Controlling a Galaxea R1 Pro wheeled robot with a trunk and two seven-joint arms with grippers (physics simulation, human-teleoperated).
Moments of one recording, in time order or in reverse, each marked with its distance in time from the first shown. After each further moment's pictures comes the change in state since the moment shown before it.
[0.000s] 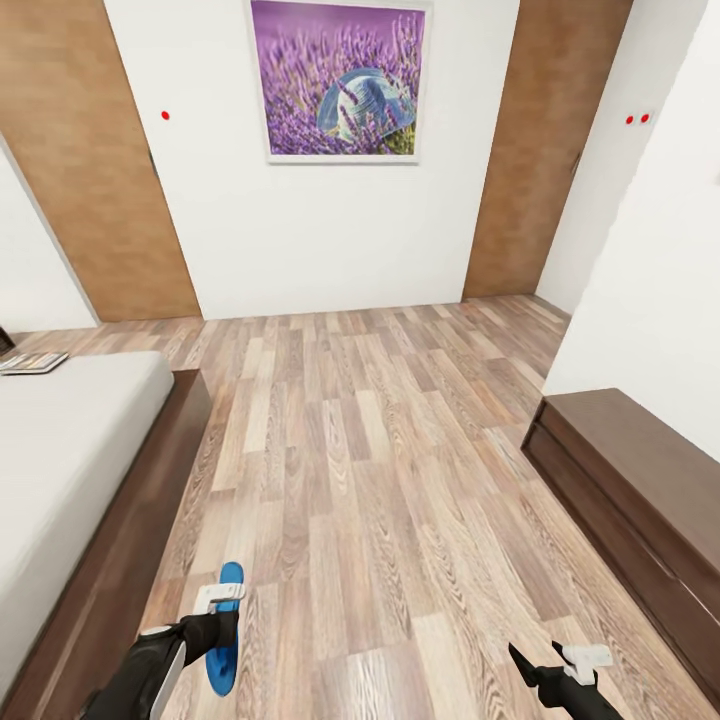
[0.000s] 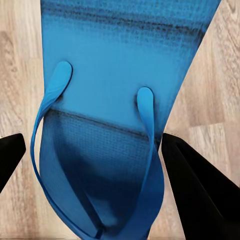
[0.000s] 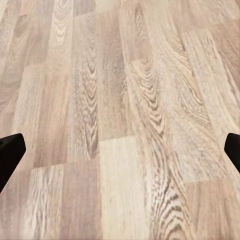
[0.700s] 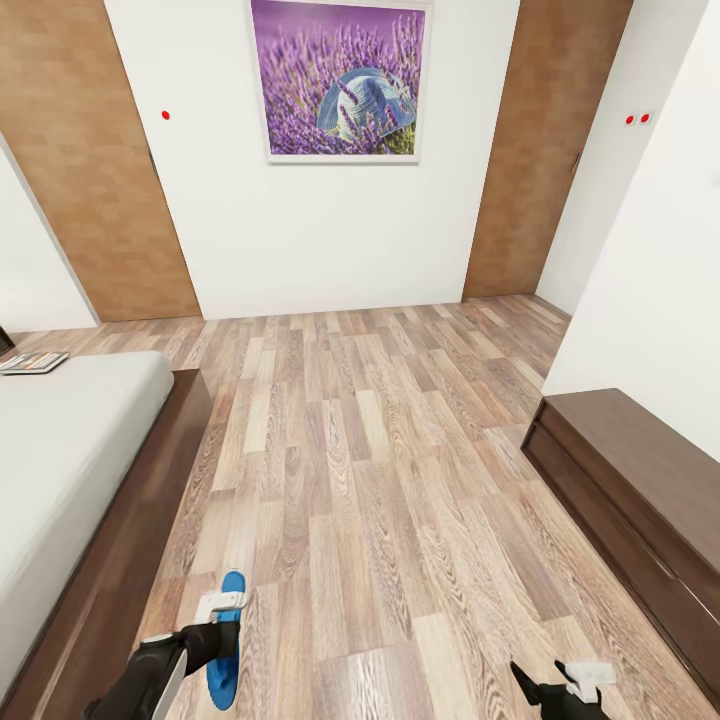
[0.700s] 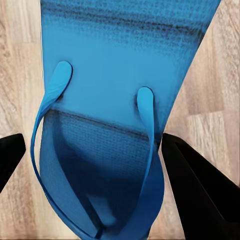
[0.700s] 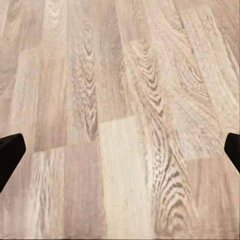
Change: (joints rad) left arm 0.000 -0.001 -0.001 0.044 -0.003 -0.005 0.000; right arm 0.000 0.005 0.000 0.063 0.000 0.000 0.000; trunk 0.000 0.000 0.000
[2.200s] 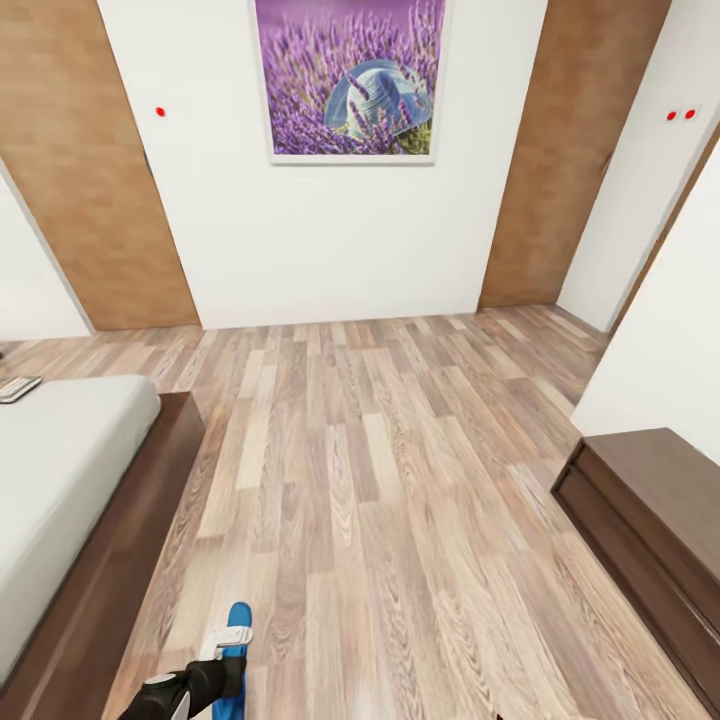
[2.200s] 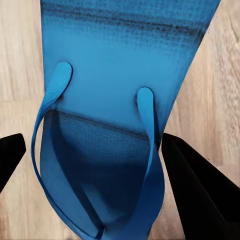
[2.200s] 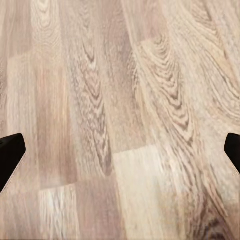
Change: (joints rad) left arm 0.000 0.004 -0.003 0.205 -0.001 -0.162 -0.001; right arm 0.001 0.076 0.001 0.189 0.004 -0.048 -0.047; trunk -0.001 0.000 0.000
